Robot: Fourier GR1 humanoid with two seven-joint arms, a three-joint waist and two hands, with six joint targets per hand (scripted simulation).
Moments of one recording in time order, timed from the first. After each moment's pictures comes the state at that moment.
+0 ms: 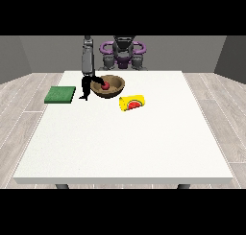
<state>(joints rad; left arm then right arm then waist) -1.06 0.80 0.41 -0.95 0.40 -0.30 -0.08 -0.42 -0.03 -0.18 -0.95 -0.18 -0.06 -0.43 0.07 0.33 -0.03</state>
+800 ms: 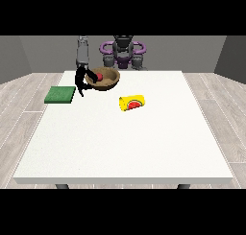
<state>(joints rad) -0.99 0.85 0.44 -0.81 0.40 -0.36 -0.11 -0.38 -0.14 -0.04 -1.08 0.05 -0.26 0.00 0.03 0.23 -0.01</state>
